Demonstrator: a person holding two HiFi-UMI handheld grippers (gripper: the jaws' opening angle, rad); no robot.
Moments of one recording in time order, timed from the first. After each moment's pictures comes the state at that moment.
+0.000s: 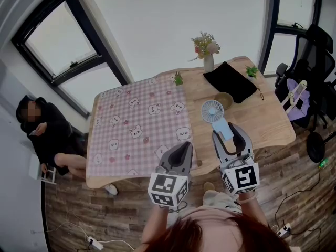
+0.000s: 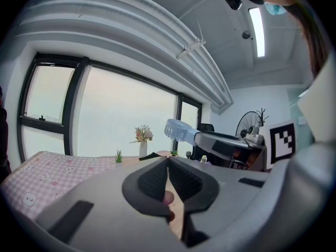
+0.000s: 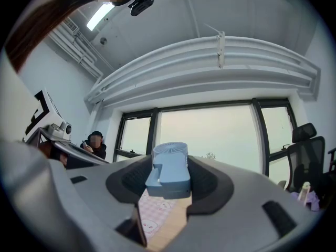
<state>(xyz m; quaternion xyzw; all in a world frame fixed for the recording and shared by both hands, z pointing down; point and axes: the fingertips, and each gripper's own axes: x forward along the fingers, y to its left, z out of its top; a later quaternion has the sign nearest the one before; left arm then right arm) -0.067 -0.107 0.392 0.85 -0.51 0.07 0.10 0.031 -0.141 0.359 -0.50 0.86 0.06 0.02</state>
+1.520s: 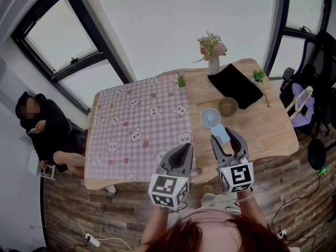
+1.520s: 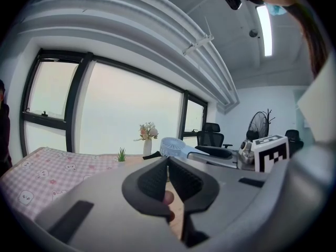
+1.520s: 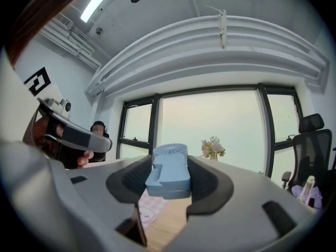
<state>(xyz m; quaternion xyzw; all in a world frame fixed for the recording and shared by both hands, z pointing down) -0.072 -0.152 0.408 0.84 -0.53 0.07 0.12 0.021 -0.200 0.420 -0.48 0.87 0.02 -0.03</state>
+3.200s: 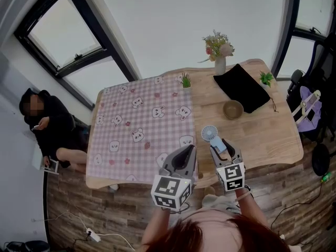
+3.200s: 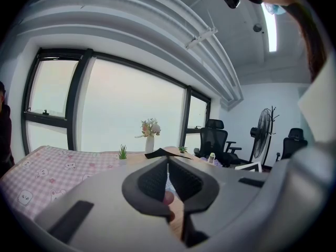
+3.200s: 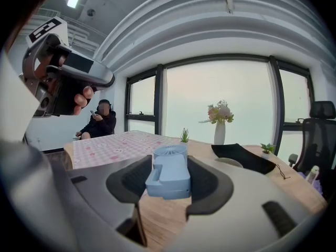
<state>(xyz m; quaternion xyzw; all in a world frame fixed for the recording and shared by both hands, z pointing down) -0.064 -0.179 0.420 0.83 -0.54 0.08 0.13 0.013 -0.232 0.544 -0.44 0.88 -0.05 -0.15</state>
